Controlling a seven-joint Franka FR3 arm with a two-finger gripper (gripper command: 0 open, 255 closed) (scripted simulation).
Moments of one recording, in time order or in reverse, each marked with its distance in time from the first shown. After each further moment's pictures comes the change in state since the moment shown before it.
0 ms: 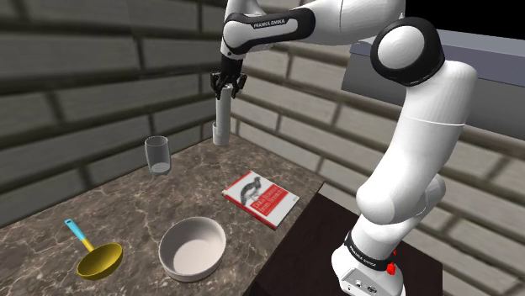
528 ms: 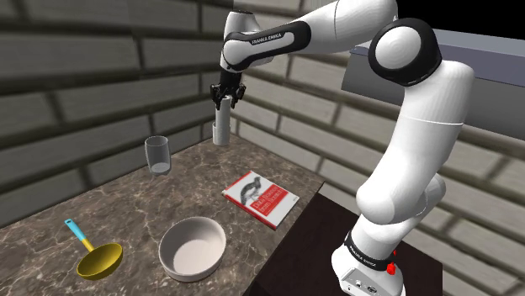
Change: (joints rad) arm -0.001 0.014 -0.004 -0.093 -0.014 0.105 0.015
